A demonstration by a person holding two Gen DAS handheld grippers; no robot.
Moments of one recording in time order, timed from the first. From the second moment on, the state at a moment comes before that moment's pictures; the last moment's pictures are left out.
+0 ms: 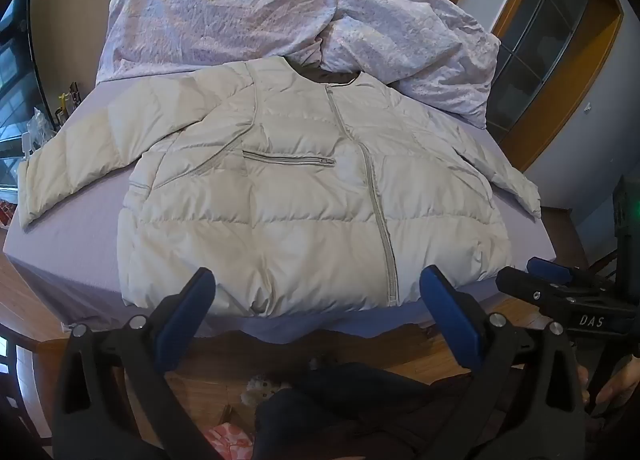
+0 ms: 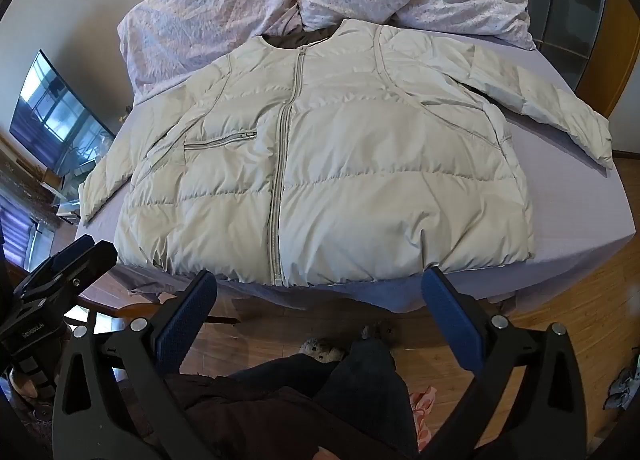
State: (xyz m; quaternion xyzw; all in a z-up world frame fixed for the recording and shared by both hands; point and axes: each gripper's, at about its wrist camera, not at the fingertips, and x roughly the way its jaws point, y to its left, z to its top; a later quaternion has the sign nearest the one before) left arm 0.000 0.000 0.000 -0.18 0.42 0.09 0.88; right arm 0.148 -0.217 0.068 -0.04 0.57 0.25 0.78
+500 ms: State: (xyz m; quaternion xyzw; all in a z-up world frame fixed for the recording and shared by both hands) left arm 0.000 0.000 0.000 -0.17 0.42 0.09 0.88; right arm 0.149 -0.216 0.068 -0.04 0.57 0.25 0.78
